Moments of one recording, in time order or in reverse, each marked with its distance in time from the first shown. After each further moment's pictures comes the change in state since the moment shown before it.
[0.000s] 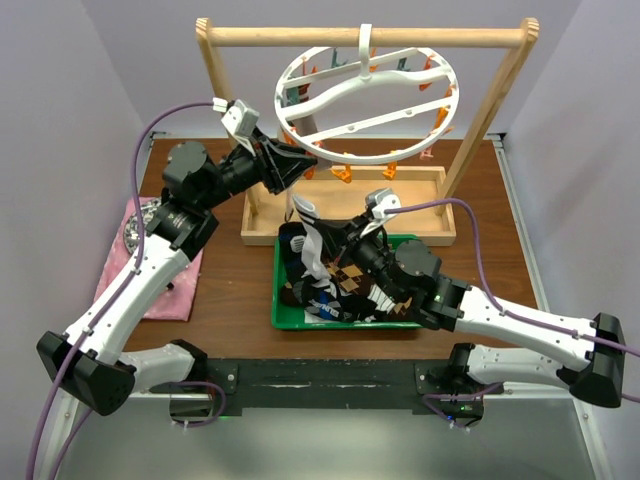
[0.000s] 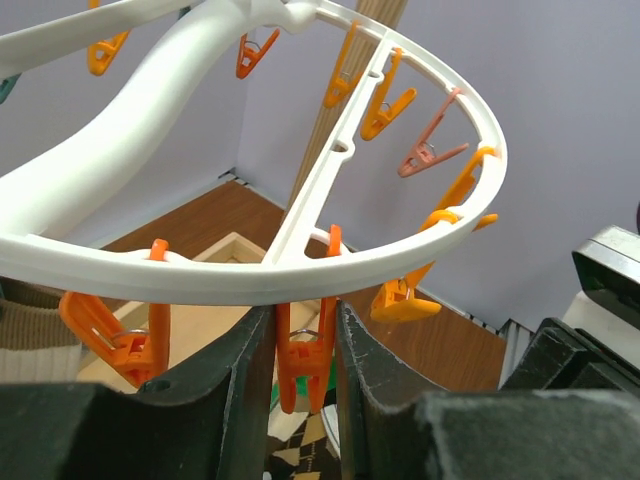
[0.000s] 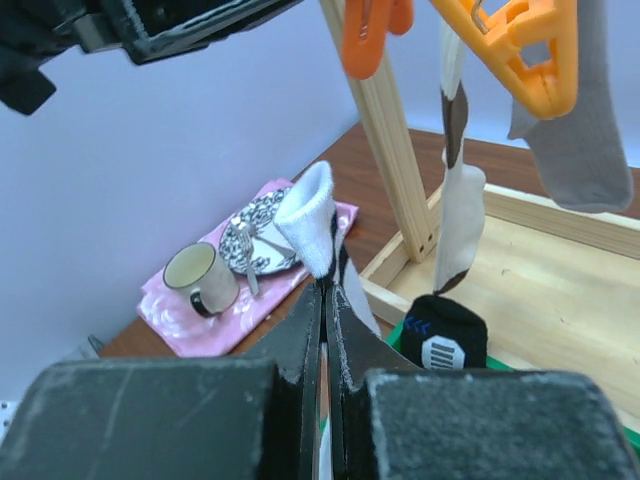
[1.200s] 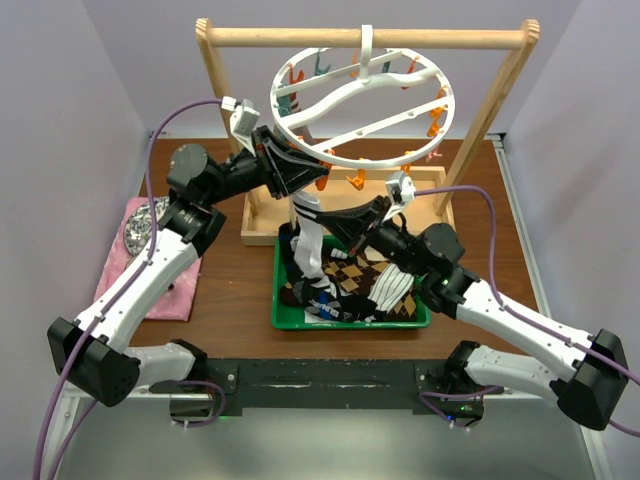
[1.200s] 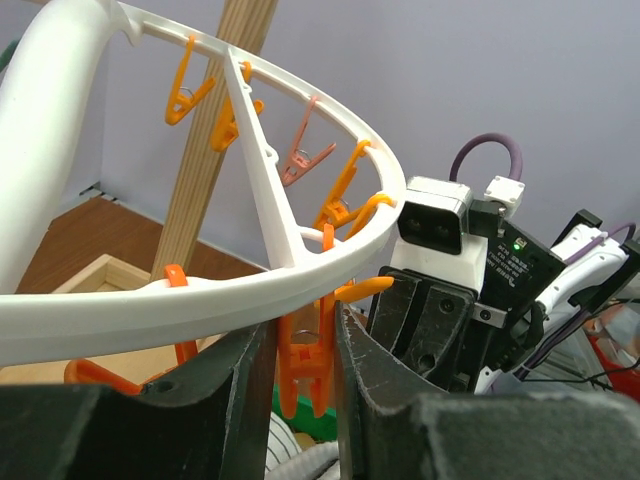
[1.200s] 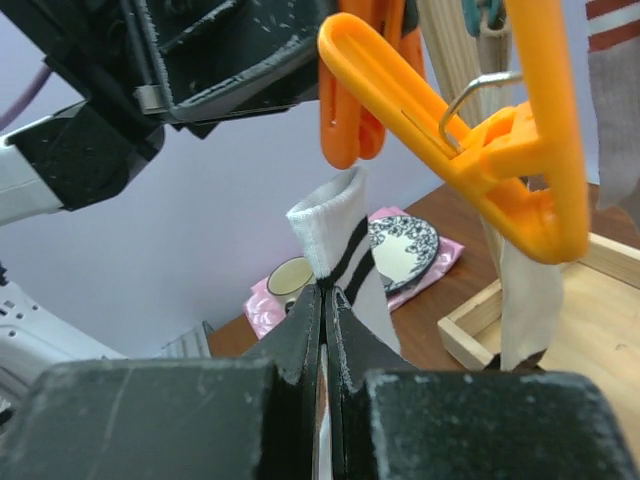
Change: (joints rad) left arm 0.007 0.048 -0.048 0.256 0.250 -0.244; right arm -0.294 -0.011 -0.086 0.234 -0.565 0.180
